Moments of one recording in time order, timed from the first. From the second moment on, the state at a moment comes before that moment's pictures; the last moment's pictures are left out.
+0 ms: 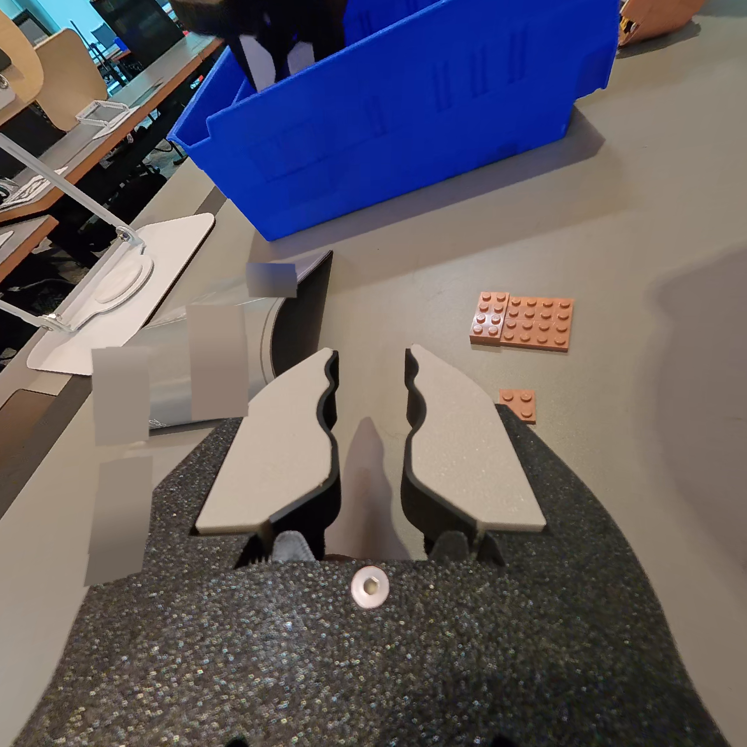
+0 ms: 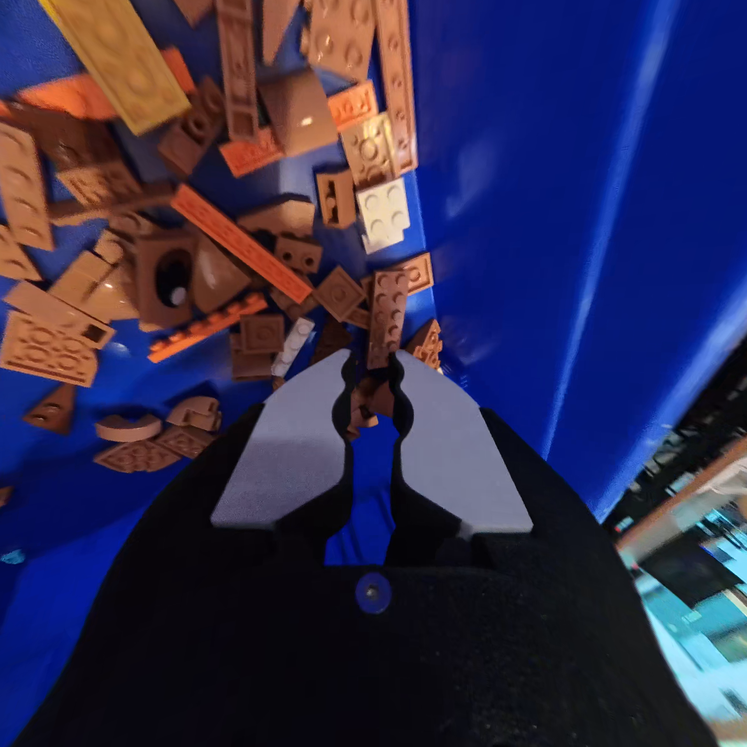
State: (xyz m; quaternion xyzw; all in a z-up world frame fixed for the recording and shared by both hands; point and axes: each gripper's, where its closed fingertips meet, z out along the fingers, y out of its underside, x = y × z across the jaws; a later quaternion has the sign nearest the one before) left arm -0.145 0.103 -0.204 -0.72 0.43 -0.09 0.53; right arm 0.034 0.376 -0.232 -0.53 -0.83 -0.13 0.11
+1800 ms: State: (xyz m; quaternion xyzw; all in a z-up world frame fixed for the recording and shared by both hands) left arm -0.145 0.104 -0.204 -0.73 0.42 -0.09 0.53; right arm 0.079 0.361 -0.161 -0.54 -0.83 -0.07 0.15
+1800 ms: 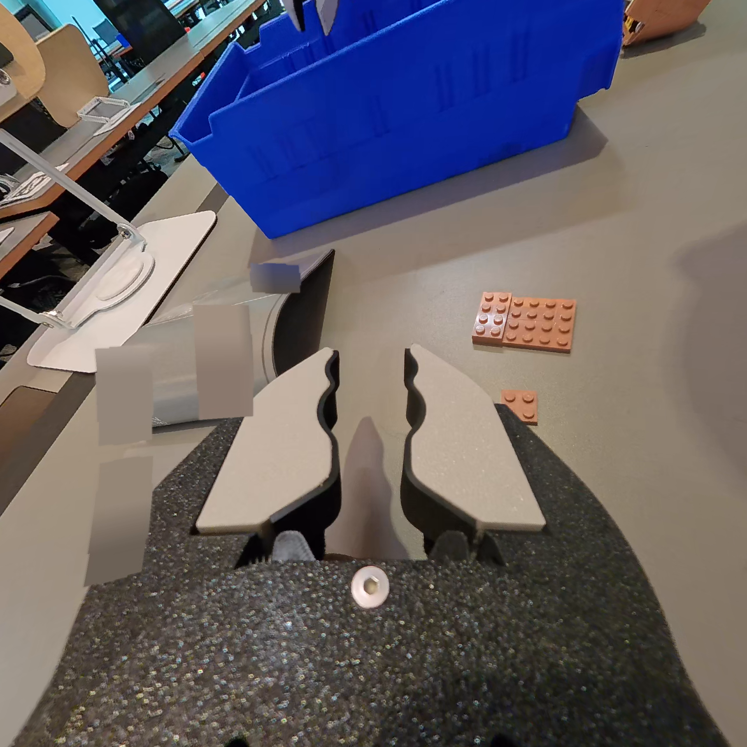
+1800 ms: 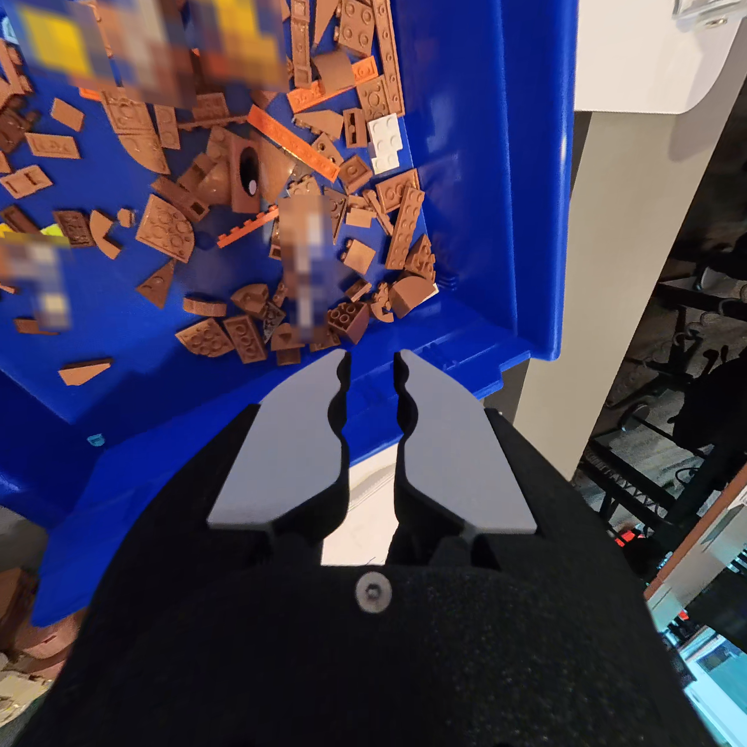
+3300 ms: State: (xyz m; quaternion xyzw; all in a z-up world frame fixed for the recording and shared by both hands) left arm -0.148 0.107 -0.205 -0.74 0.41 -0.10 0.53; right arm 0.030 0.293 -0.239 -0.50 -0.86 0.05 0.07
